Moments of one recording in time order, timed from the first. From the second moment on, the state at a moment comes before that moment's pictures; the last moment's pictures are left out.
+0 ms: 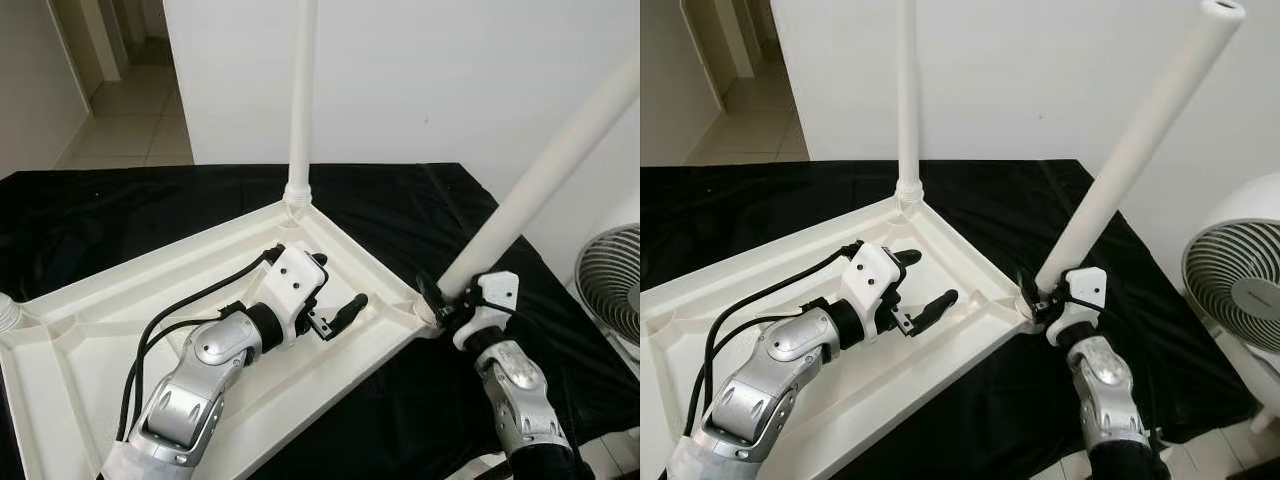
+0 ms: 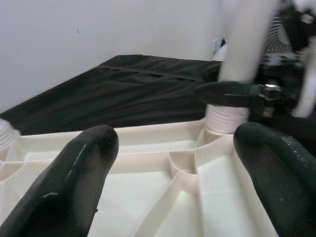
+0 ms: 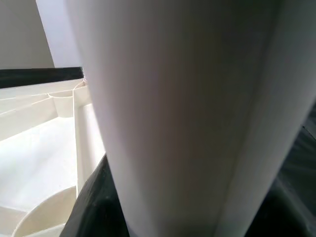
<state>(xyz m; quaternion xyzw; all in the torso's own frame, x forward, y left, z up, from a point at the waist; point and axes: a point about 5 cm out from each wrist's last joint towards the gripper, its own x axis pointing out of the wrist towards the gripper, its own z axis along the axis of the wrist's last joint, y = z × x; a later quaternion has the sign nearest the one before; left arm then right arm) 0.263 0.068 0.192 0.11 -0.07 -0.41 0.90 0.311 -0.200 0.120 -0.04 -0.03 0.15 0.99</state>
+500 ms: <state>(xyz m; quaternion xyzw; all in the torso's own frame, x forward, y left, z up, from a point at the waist) 0.263 0.067 0.192 0.11 -0.07 -0.41 0.90 0.325 -0.202 0.140 -0.06 0.01 0.19 0.98</state>
